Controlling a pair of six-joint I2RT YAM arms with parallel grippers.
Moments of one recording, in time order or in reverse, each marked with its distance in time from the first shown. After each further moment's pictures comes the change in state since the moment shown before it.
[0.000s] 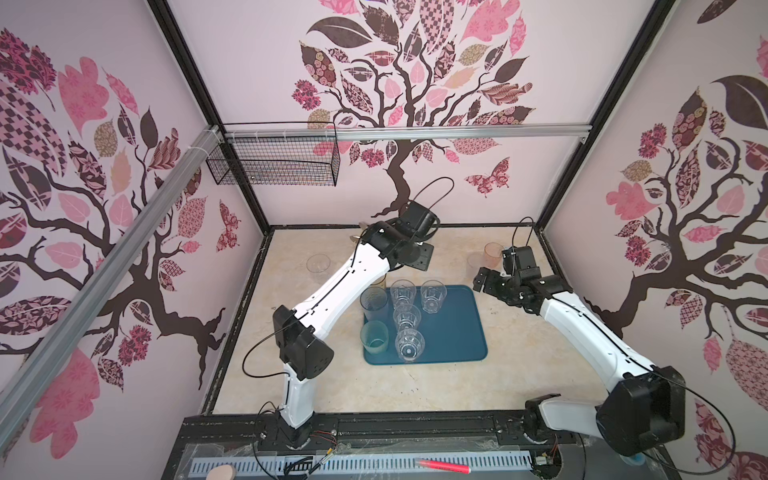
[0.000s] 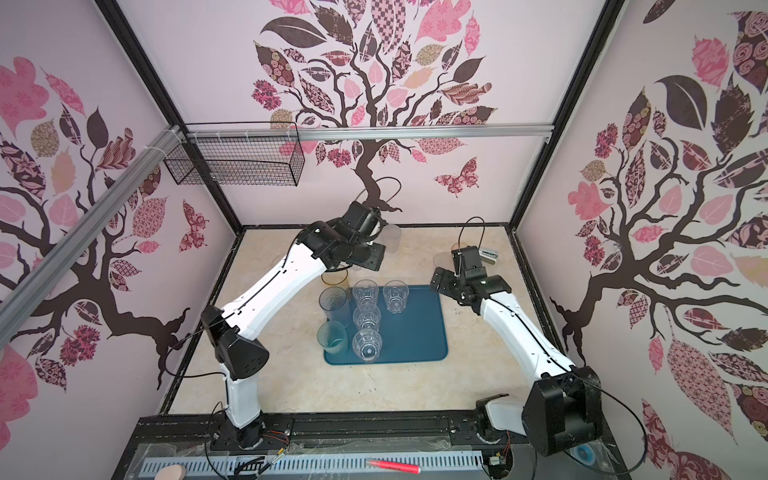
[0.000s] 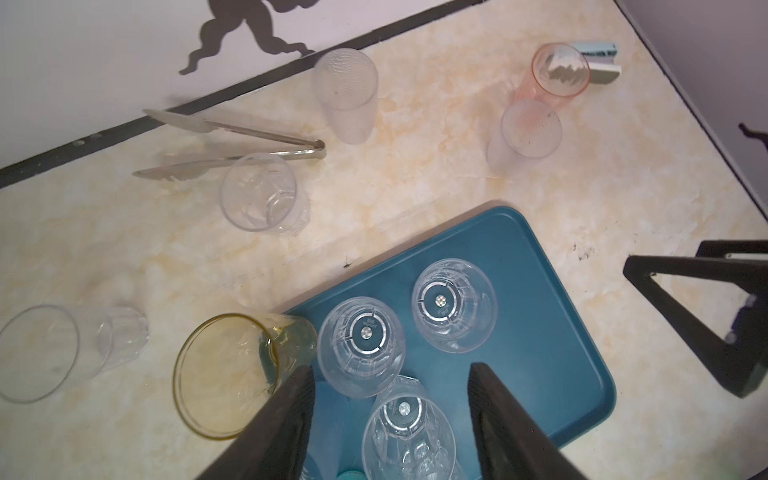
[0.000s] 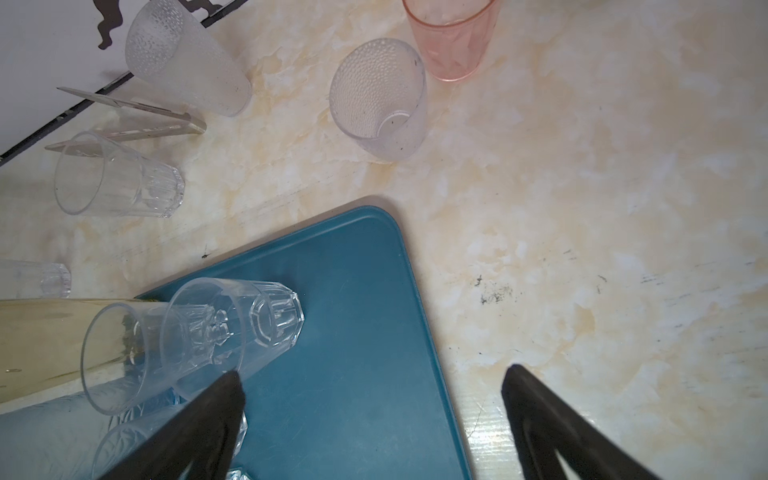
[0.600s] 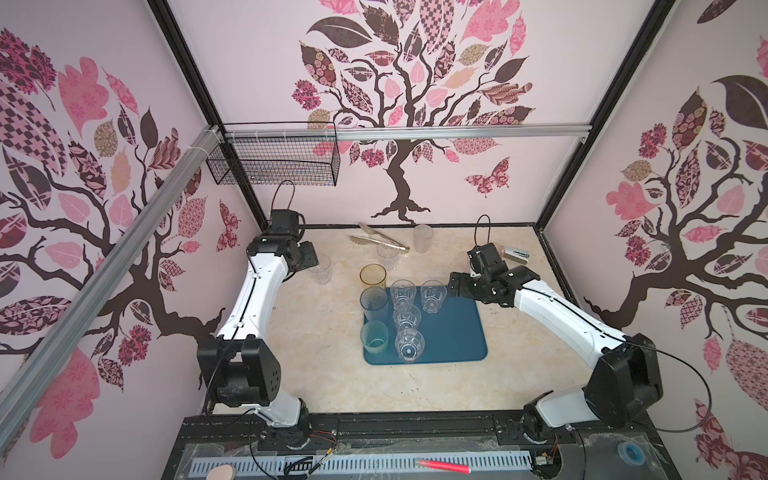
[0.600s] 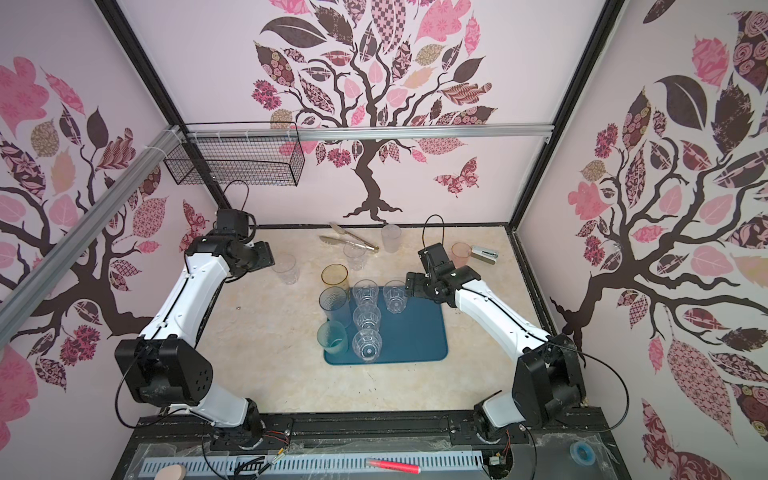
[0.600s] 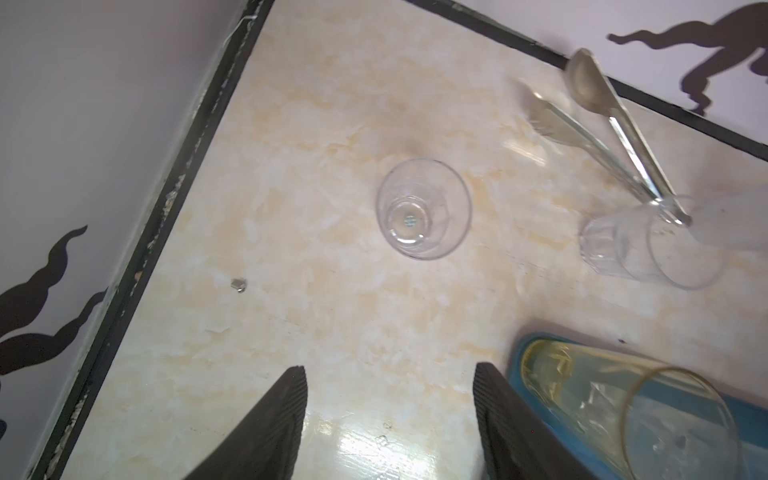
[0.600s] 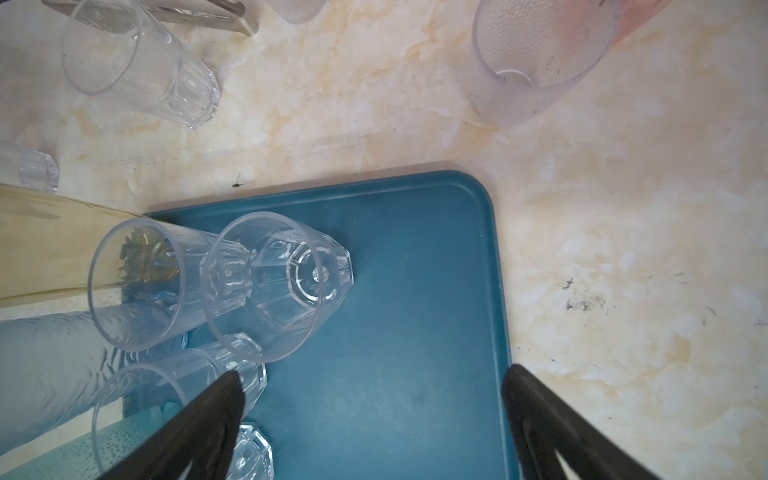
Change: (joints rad) left arm 0.752 -0.294 -0.571 0.179 0.106 -0.069; right arm 0.169 0.151 0.111 -0.037 0.016 -0.046
